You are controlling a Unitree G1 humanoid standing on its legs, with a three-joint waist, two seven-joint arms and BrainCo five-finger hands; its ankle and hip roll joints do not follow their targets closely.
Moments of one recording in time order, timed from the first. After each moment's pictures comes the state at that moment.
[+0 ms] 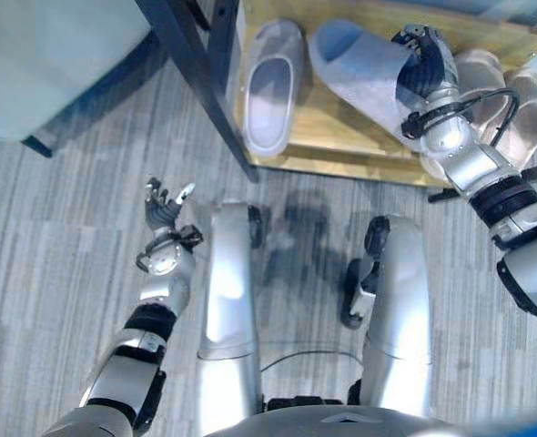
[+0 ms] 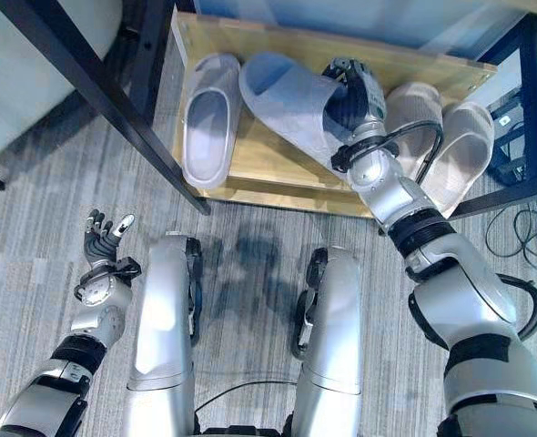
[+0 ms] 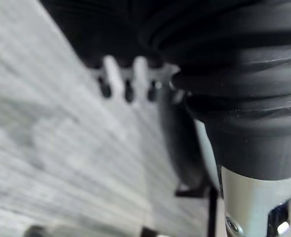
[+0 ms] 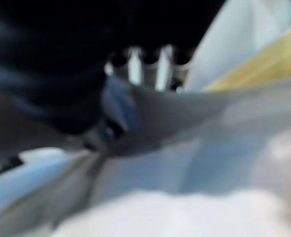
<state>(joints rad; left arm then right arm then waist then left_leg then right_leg) -0.40 0.42 -0.19 0.67 -0.75 -0.35 0.41 -1.24 -0.65 0.75 0.87 0.05 -0.11 -0.43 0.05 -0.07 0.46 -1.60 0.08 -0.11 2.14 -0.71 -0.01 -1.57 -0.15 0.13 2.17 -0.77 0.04</state>
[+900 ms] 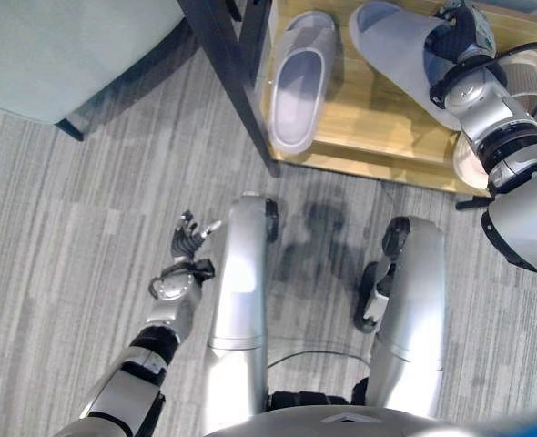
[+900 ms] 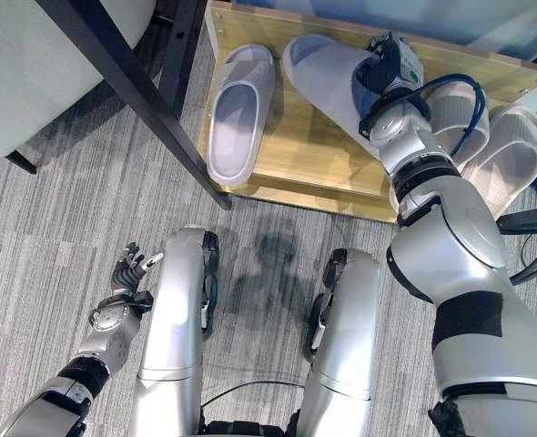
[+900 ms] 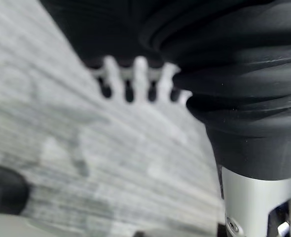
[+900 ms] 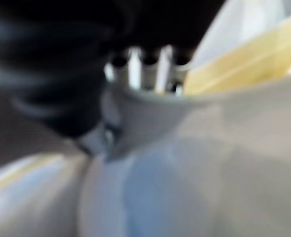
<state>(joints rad) -0.33 0.40 -0.32 0.79 -0.75 -0.32 0.27 -1.50 -0.53 0.84 1.35 0.18 -0.10 -0.36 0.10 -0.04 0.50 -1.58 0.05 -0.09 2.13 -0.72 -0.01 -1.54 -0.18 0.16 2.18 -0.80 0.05</state>
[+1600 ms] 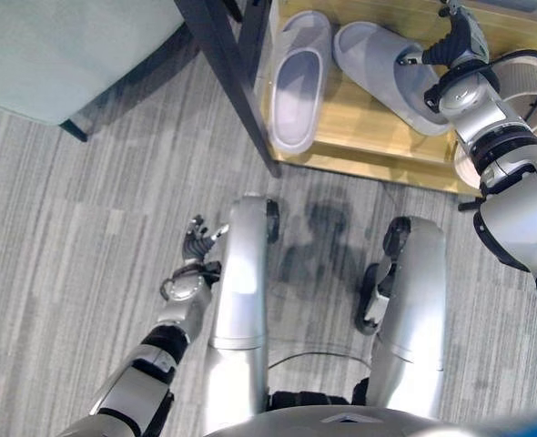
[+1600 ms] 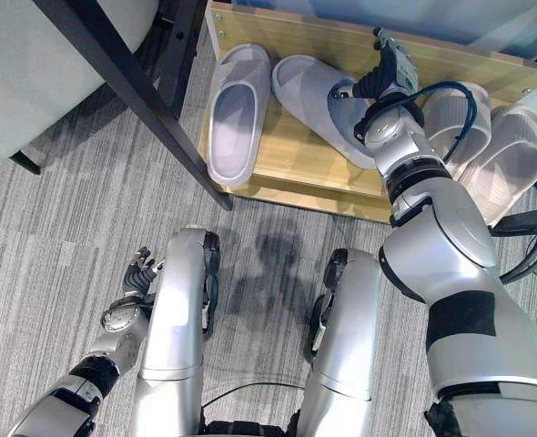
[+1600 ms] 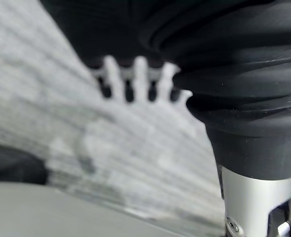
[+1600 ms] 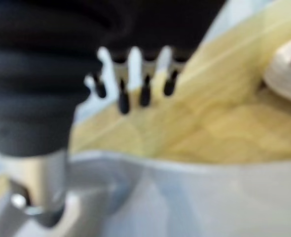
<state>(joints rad) -0.34 0.37 -0.35 0.82 -0.75 -0.31 0.28 -1.49 -0.51 0.81 1.39 0.21 -0.09 -0.36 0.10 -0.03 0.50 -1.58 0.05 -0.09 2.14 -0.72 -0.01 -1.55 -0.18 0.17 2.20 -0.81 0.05</state>
